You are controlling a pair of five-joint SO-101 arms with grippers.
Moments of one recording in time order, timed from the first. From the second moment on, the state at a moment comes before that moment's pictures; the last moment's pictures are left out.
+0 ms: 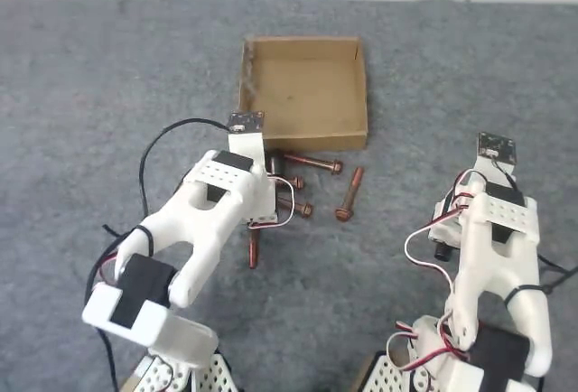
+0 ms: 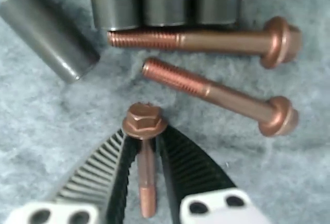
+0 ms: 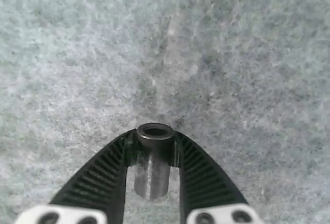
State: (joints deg) left arm 13.1 4.7 38.9 59.1 26.9; right arm 15.0 -17.5 50.7 58.3 1.4
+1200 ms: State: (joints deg) left arm 1.8 -4.2 47.8 53.3 20.8; right arm 1.8 -11.3 50.8 -0.7 1.4
